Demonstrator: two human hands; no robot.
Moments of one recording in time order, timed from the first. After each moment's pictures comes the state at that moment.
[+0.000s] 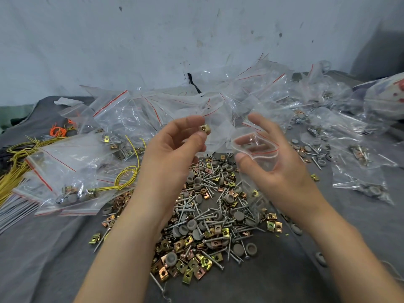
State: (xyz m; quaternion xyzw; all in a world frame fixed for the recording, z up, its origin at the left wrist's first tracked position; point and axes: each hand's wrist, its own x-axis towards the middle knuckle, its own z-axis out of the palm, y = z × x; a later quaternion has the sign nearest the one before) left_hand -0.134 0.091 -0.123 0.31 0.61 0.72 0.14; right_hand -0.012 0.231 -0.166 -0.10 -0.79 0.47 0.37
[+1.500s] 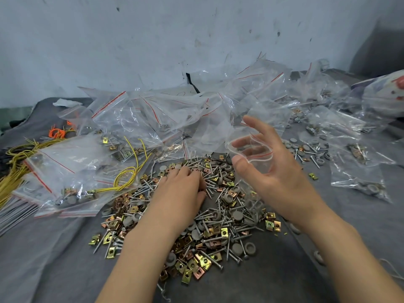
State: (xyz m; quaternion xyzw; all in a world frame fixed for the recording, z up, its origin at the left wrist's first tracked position) left_hand -0.152 0.089 -0.183 0.48 0.87 0.12 -0.02; right_hand -0.011 0.230 -0.167 -0.10 -0.81 0.46 0.36
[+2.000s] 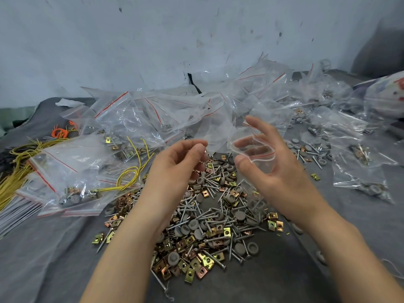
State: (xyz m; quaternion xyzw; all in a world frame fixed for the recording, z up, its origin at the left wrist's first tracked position) left_hand -0.147 0.090 -0.150 0.30 0.64 0.68 0.20; right_hand -0.010 0.230 -0.167 -0.10 -0.81 0.45 0.36
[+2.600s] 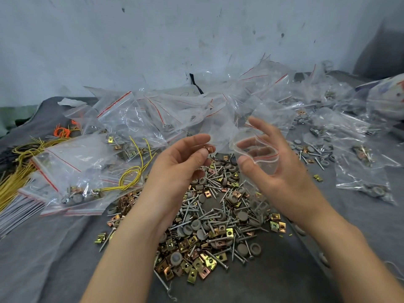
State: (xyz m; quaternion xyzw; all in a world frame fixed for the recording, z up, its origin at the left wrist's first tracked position) left_hand -0.146 0.087 -0.147 0.29 0.59 0.71 0.25; right_hand -0.011 0.229 -0.165 -0.11 -0.81 0.45 0.36
